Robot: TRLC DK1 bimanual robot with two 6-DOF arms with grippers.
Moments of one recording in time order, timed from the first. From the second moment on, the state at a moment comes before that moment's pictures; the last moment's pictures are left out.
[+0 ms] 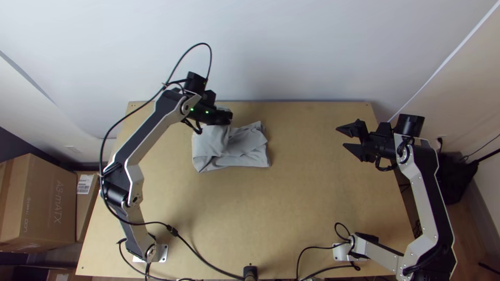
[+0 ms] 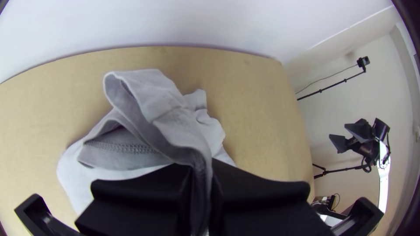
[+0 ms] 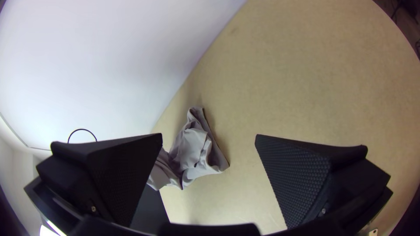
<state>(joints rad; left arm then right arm) -0.38 1.95 1.97 -0.94 0.37 -0.30 -0.17 1.24 1.15 -0.72 -0.67 0.72</state>
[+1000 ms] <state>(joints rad) -0.32 1.87 2.18 -0.89 0.29 -0.32 0.32 1.57 1.19 -0.55 -0.50 0.61</state>
